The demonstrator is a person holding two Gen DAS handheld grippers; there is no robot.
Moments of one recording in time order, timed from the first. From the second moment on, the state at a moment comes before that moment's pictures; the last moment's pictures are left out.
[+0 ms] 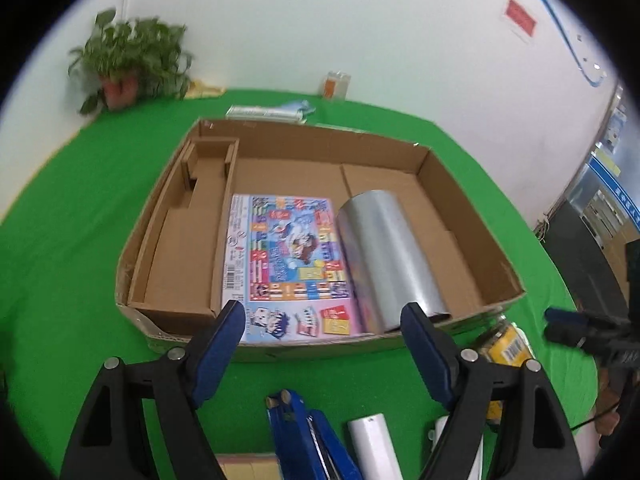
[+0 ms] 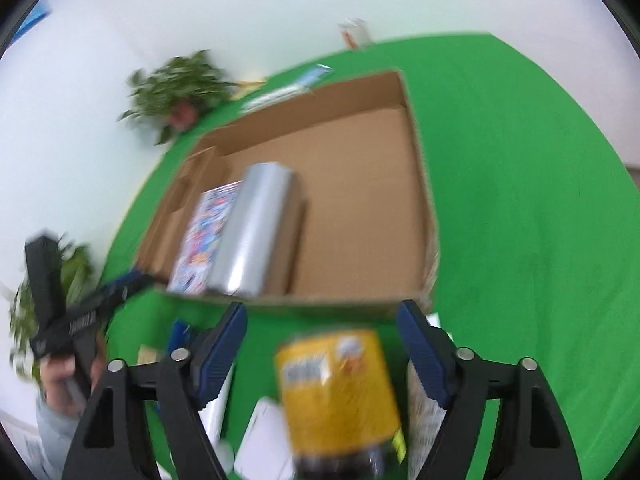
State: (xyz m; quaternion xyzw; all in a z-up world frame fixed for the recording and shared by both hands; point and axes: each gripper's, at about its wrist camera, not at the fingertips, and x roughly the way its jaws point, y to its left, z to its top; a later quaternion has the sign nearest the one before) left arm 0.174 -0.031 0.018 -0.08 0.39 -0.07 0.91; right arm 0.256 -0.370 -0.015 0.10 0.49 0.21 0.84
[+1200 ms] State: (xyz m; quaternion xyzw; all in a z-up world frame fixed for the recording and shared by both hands) left arm 0.214 -0.147 -0.080 -0.24 0.60 -0.25 0.72; right arm 0.213 -0.322 -0.102 0.08 0.56 0.23 0.79
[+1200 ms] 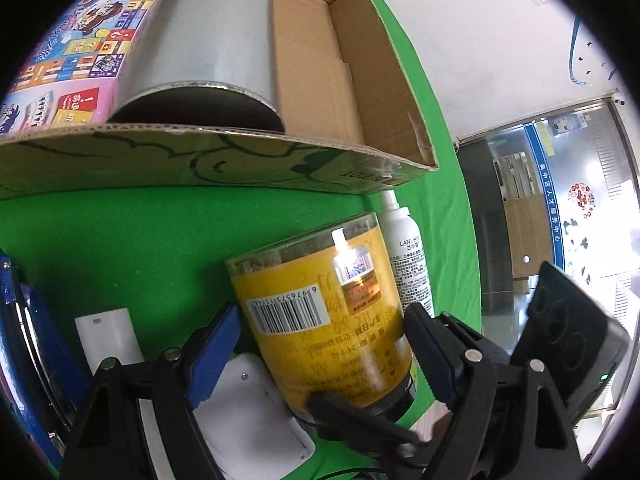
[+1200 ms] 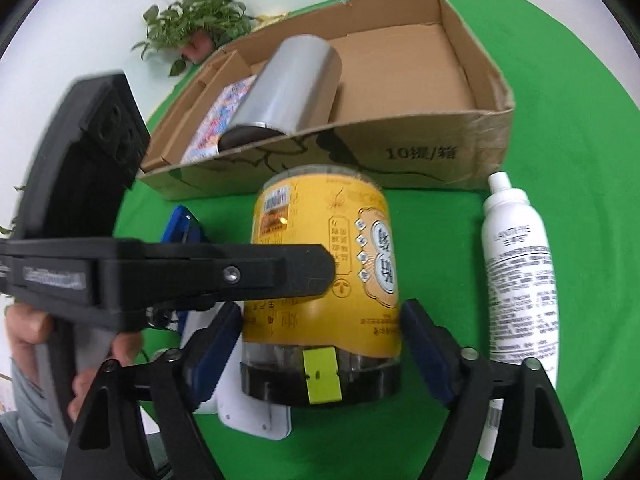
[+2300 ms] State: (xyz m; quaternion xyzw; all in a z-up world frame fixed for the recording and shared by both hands) left arm 0.284 -0.165 0.109 -0.09 0.45 -0.28 0.84; right arm 0.278 -0.329 0.070 0.09 0.42 0.22 0.88
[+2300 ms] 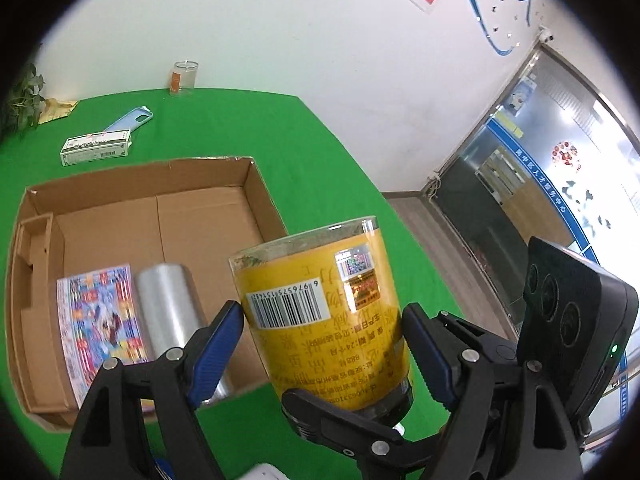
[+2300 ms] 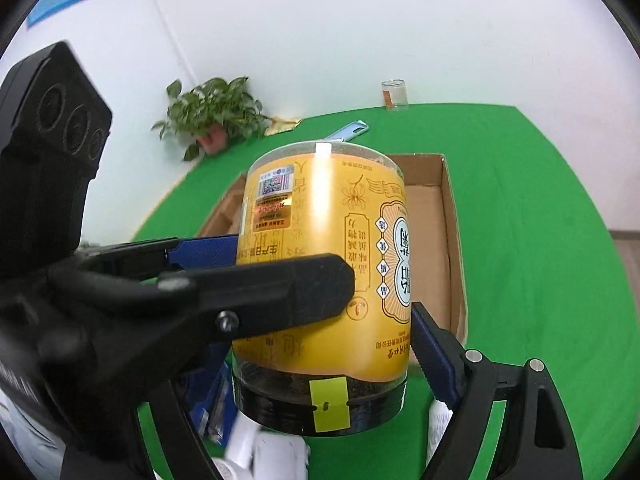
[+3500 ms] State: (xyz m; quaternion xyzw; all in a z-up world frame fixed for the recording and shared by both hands) left arm 0.351 -0.163 -0.015 -0.10 0.59 -0.24 0.76; right arm 0.367 -0.322 -0.081 0.12 0.56 0.21 0.79
